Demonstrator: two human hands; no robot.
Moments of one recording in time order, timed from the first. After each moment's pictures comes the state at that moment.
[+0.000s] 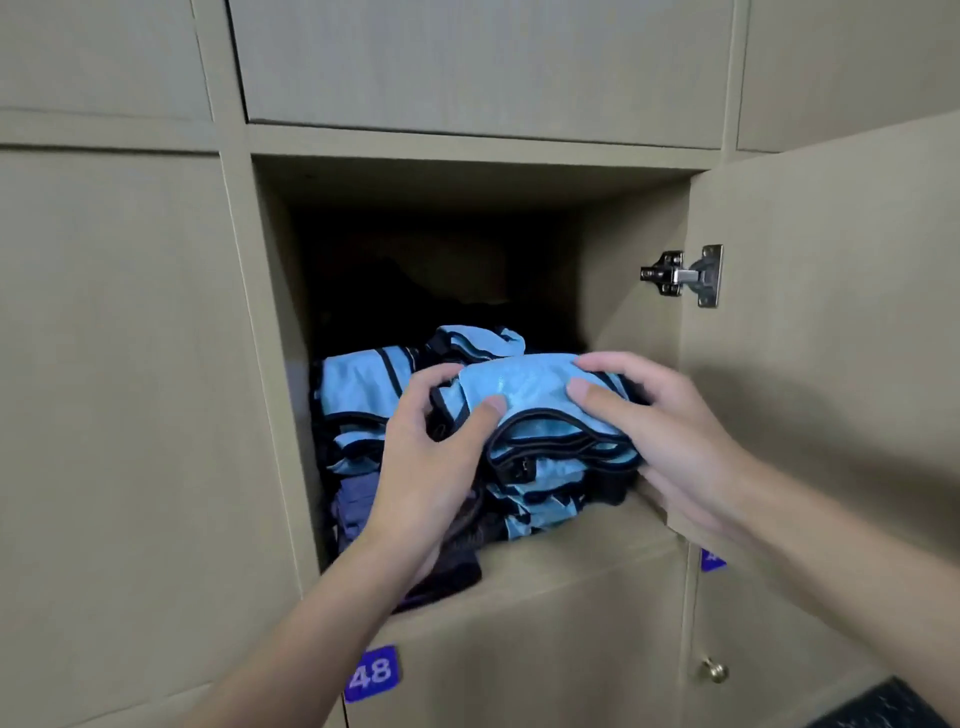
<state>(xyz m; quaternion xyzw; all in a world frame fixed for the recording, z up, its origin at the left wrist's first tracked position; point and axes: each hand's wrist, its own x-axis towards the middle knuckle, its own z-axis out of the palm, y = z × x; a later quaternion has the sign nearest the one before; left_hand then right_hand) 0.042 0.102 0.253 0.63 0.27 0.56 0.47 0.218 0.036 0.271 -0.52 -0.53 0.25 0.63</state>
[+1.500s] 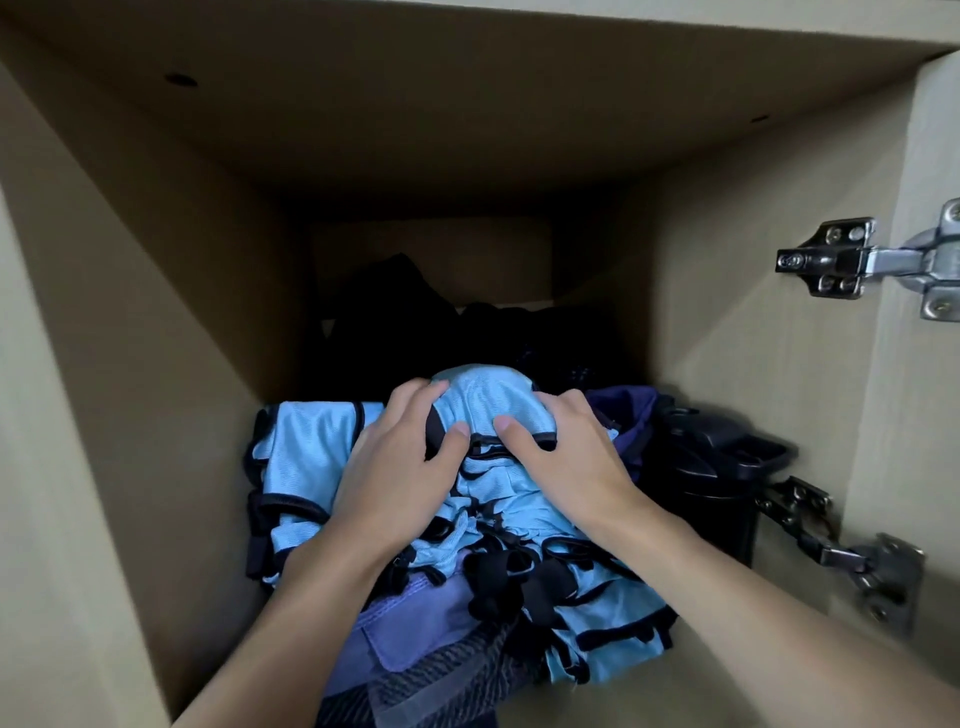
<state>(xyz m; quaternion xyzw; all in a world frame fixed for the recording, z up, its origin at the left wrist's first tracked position) 0.068 0.303 0.234 0.80 0.43 0.42 0.07 0.242 0.266 0.226 -0.63 -0.60 0.07 0.49</state>
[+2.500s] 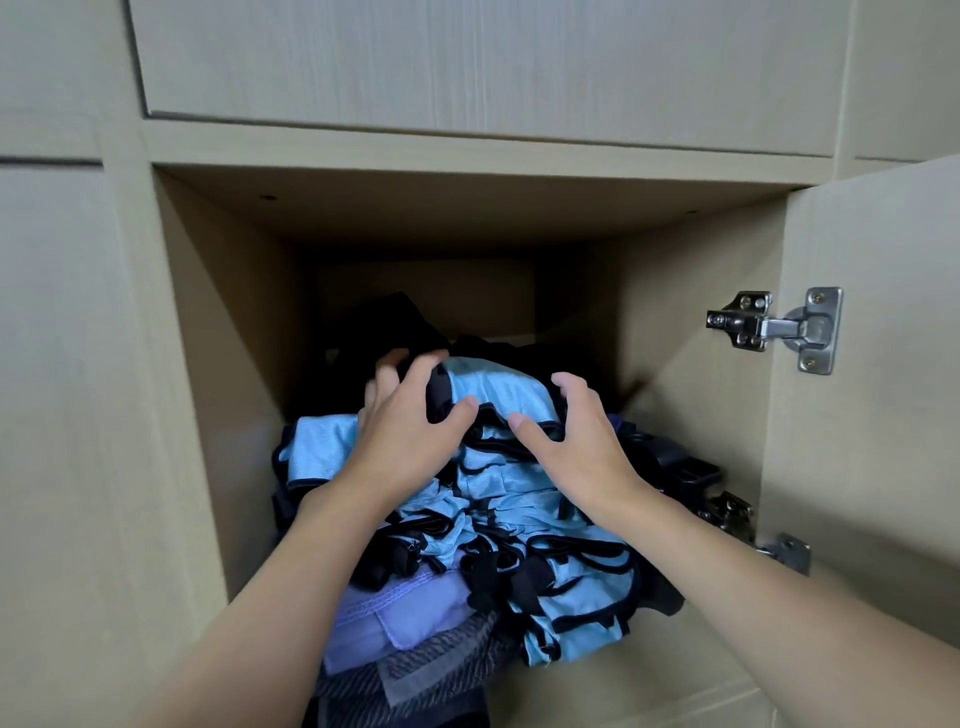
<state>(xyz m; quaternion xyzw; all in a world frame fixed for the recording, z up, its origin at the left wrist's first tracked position) 0.069 0.265 0.298 0.77 0.43 0.45 0.12 0.243 0.216 0.269 -0.62 -0.58 0.05 0.52</state>
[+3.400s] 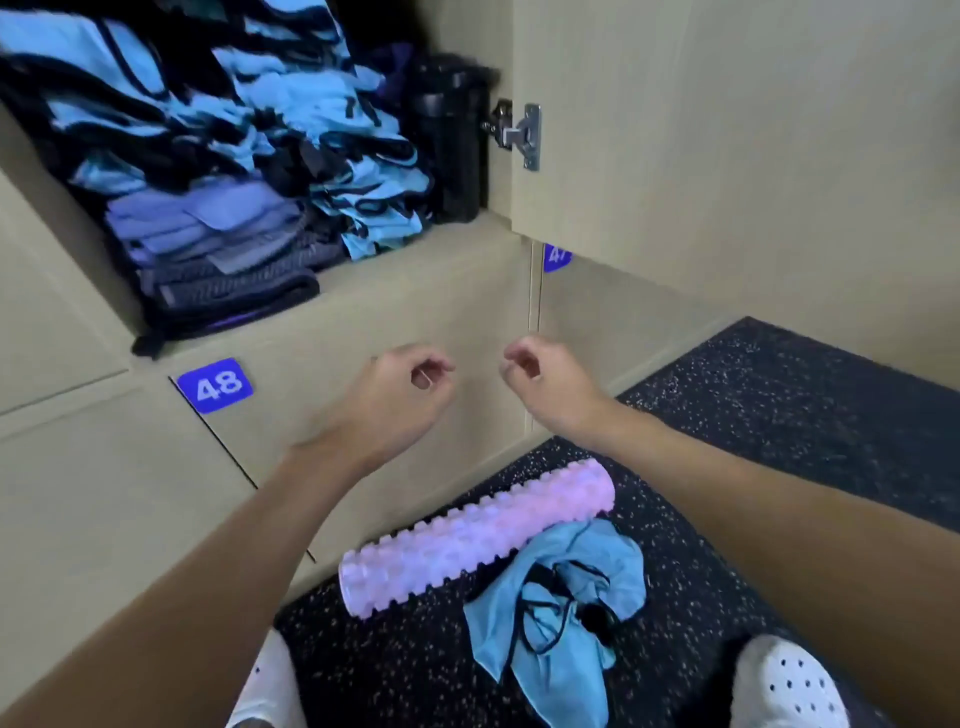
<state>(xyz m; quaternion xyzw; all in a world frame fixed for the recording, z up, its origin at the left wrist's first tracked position) 0.080 0.049 0.059 0.86 0.31 0.27 0.30 0.245 -0.040 0.042 -0.76 -0.47 0.16 0.42</state>
